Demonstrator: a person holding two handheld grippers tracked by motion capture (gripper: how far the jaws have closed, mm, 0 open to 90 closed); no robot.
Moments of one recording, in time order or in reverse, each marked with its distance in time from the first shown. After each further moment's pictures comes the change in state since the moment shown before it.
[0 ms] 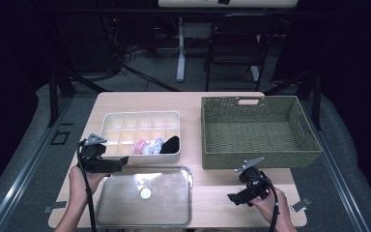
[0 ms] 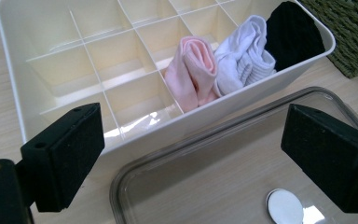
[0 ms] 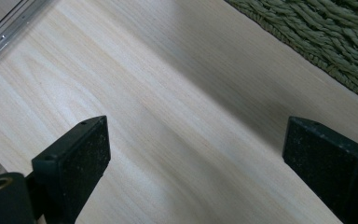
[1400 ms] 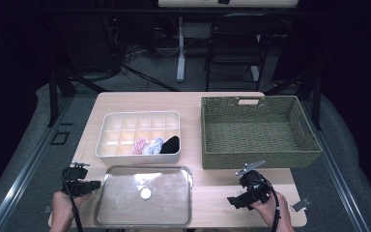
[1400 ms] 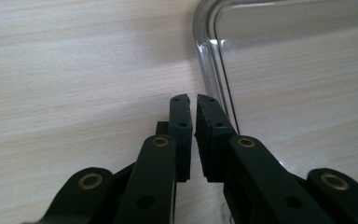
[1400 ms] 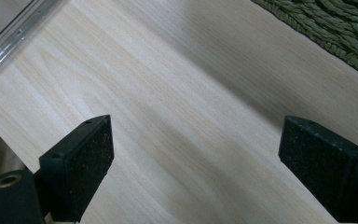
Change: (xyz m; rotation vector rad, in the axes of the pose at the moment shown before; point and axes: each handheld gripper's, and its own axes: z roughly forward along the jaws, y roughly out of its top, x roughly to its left) left arm 0.055 -0.089 0.023 0.312 0.044 -0.234; right arm 0.006 -0.008 -0.001 -0.012 0.024 0.013
